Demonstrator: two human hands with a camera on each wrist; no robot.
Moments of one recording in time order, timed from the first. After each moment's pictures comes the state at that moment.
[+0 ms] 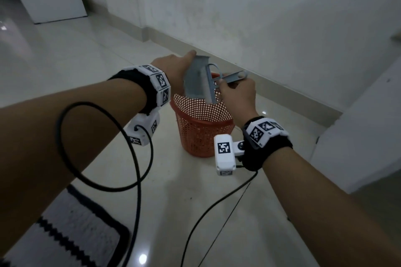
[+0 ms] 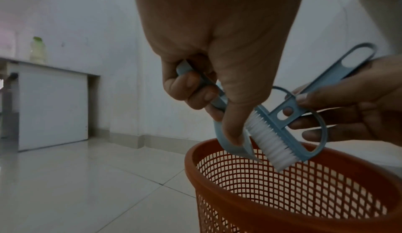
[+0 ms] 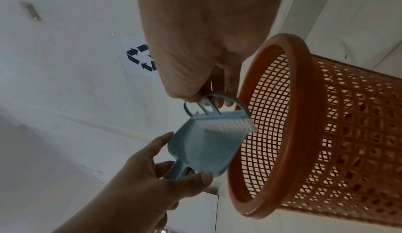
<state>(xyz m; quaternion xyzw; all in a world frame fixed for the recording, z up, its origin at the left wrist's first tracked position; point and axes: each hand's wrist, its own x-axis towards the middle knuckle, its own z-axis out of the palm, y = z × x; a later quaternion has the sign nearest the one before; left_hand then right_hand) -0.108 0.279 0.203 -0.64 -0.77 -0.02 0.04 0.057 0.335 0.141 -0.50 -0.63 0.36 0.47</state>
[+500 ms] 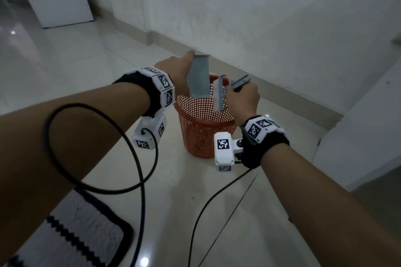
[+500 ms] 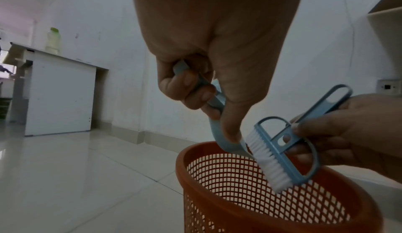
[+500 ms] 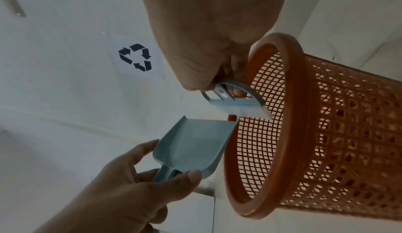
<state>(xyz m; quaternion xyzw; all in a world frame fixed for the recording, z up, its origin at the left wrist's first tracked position) -0.100 0.265 0.212 -0.62 -0.78 -0.09 -0.01 0.064 0.341 0.139 -0.54 -0.64 0.30 0.45</state>
